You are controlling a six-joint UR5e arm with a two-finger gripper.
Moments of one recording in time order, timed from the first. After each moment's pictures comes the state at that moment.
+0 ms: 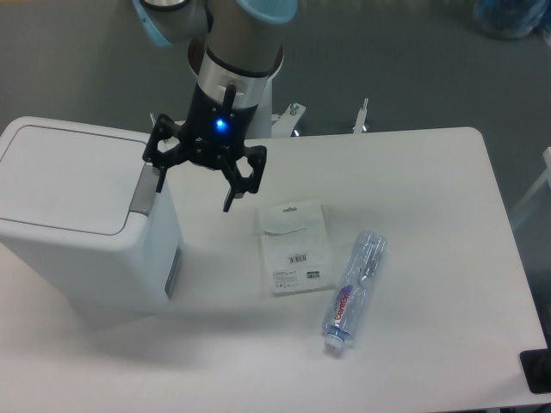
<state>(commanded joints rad) 2.36 -1.63 -1.60 -1.25 1.10 0.41</state>
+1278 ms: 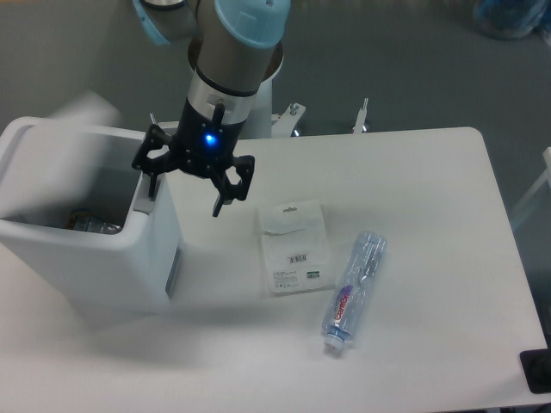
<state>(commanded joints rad) 2.36 -1.63 -1.63 -1.25 1.11 0.41</state>
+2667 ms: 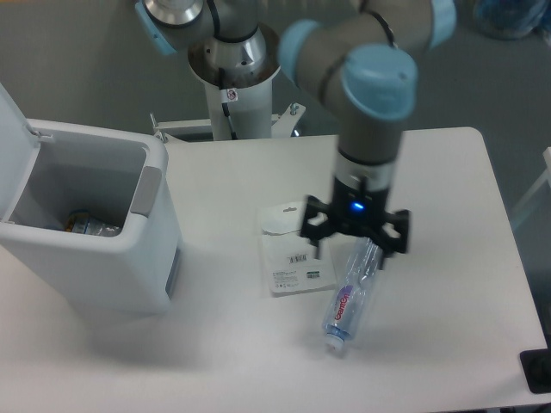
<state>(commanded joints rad) 2.64 -1.95 -1.48 -1.06 1.47 0.95</state>
